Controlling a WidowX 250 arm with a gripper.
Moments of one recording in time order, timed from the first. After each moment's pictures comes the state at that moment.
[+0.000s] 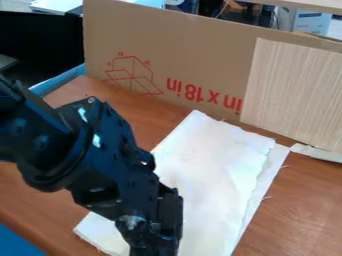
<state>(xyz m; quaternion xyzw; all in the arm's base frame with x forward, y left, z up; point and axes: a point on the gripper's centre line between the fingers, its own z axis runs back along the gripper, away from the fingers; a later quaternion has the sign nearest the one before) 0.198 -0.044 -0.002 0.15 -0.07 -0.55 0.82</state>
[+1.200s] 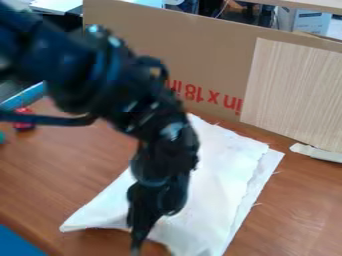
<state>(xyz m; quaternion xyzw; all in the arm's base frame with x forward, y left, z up) 0.227 -0.034 0.044 0.13 0.00 -0.51 0.85</state>
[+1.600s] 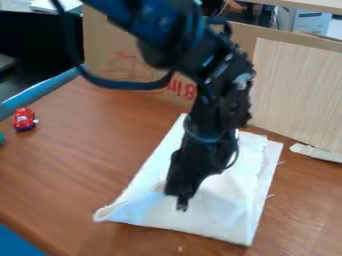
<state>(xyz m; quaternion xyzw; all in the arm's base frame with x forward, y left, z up) 0.274 -0.047 0.056 0.12 0.05 -0.50 0.86</state>
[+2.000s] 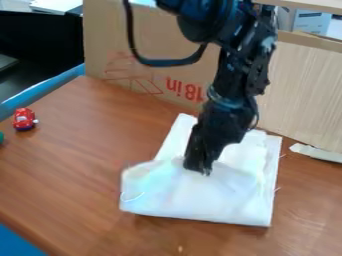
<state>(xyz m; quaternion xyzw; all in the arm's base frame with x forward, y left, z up) 0.316 -0.043 0.064 0.09 0.09 -0.49 0.86</state>
